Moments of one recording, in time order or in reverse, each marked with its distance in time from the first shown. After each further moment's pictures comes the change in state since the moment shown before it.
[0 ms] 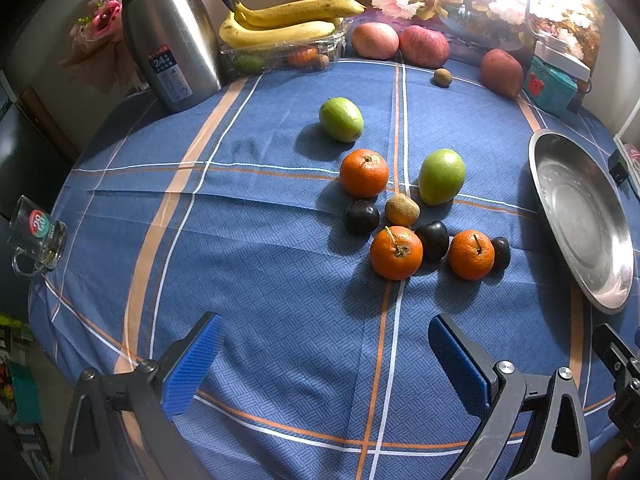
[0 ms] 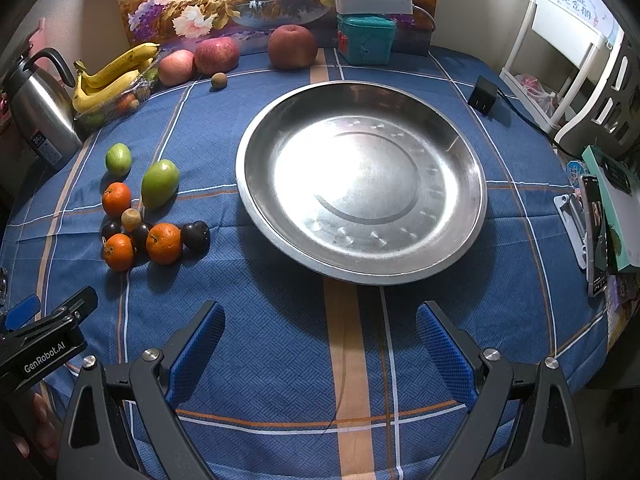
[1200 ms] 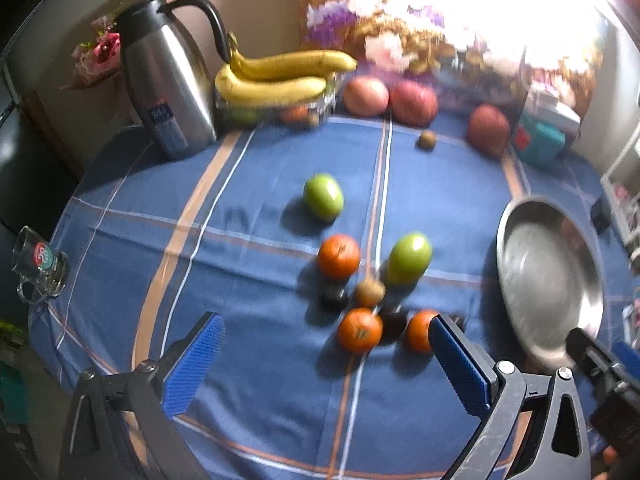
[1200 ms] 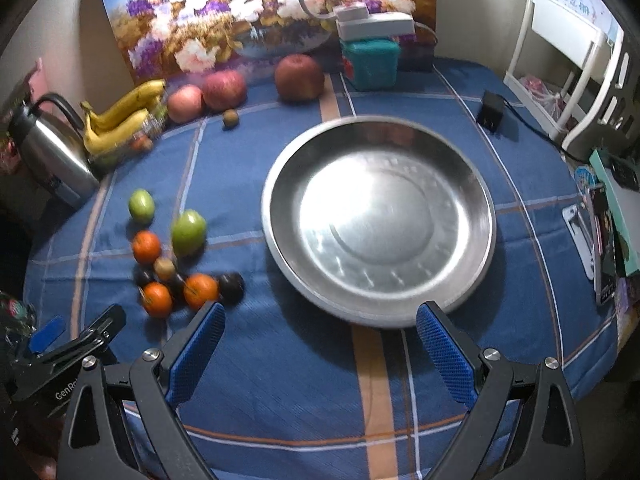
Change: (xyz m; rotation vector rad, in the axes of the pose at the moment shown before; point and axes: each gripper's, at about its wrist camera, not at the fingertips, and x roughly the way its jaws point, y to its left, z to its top) left arm -0.040 -0.009 0.061 -0.055 -0.083 -0.055; right arm -0.030 0.001 0.039 0.098 -0.114 0.148
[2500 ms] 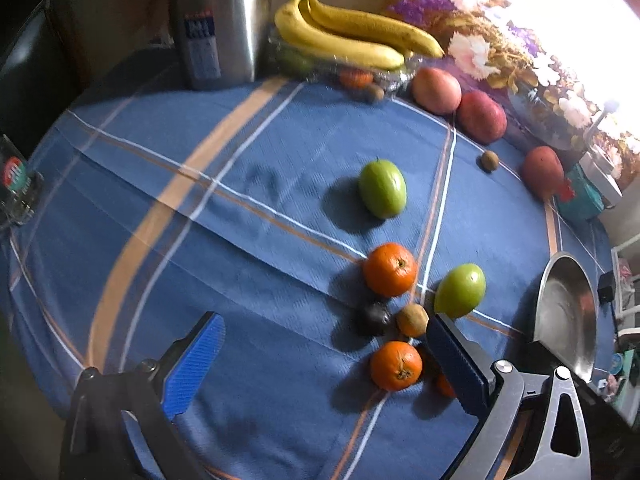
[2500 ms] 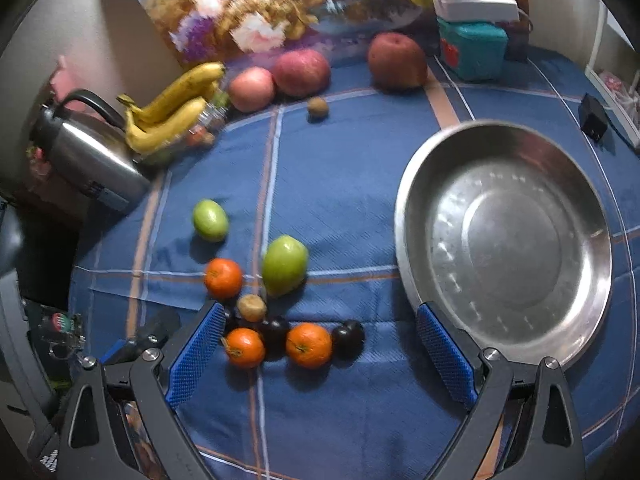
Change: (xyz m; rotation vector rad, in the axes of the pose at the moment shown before) left arm 0.064 0.053 0.001 -0.264 0.112 -0.075; right arm 0.065 0.068 0.033 -0.020 0.174 0.150
